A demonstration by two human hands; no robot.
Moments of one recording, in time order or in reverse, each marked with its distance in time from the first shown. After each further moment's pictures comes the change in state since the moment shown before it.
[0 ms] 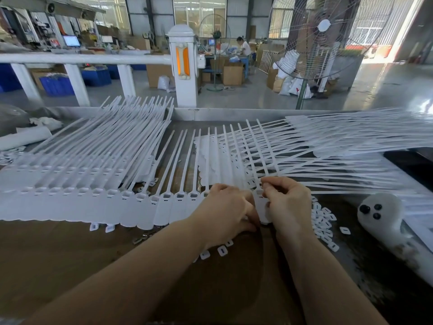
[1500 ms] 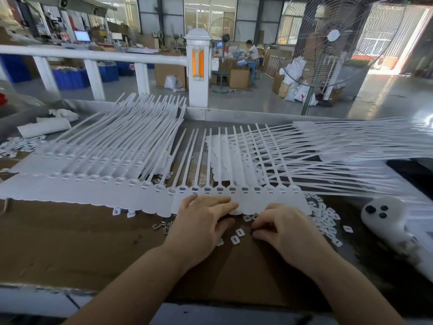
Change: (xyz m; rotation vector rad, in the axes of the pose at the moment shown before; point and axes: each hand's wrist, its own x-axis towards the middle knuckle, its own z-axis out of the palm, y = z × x) left_hand -0.071 -0.015 0.021 -0.083 0.301 -0.291; right_hand -0.047 -0.022 -0.029 -0.926 -0.608 -0.479
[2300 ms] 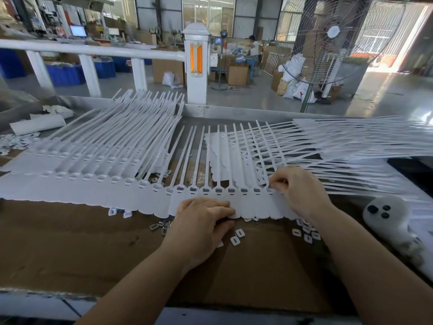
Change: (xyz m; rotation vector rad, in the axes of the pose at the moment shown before) left_hand 0.001 -0.002 0.002 -0.036 -0.021 -0.018; right_hand 0.061 0.045 -0.010 -0.033 0.242 0.101
